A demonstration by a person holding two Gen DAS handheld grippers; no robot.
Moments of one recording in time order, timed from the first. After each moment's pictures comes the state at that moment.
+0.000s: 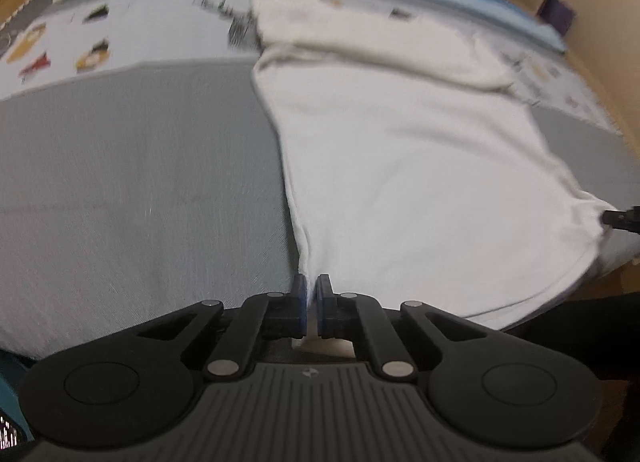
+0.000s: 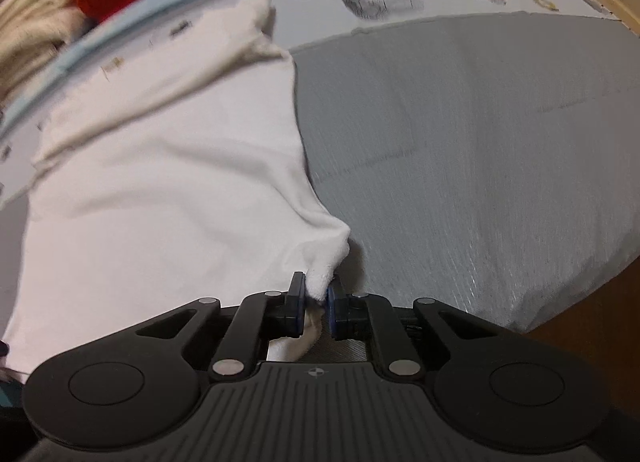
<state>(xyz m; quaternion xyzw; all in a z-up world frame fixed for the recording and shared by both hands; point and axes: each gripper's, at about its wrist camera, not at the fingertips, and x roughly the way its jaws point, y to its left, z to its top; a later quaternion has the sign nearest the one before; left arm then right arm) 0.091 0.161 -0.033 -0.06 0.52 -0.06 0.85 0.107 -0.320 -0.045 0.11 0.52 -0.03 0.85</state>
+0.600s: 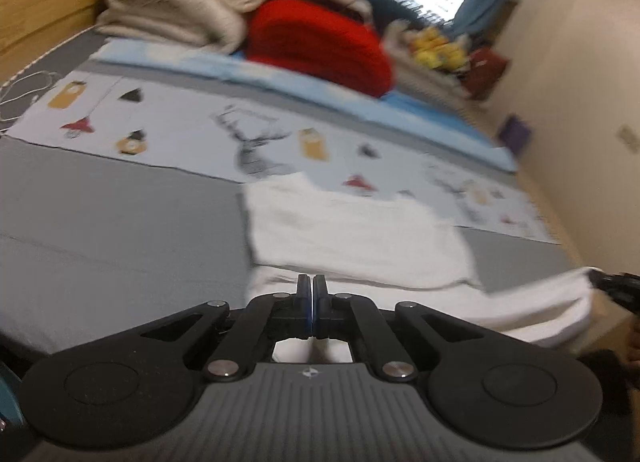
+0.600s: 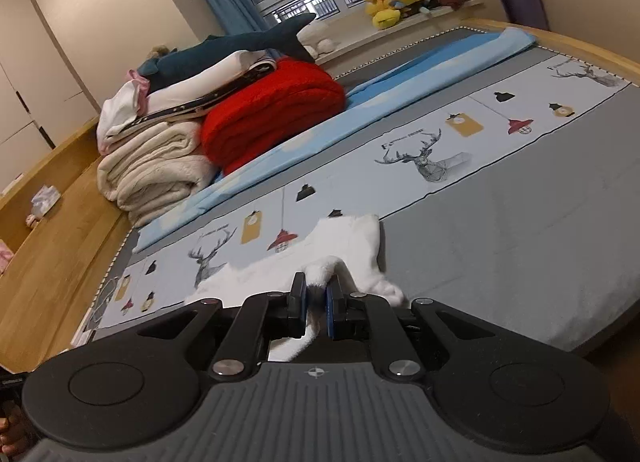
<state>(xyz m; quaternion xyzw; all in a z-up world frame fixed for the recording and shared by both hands) 0.023 0.209 0.085 -0.16 0.39 -0.06 0.90 0.009 -0.363 0.116 0.22 0.32 0.08 0.92</state>
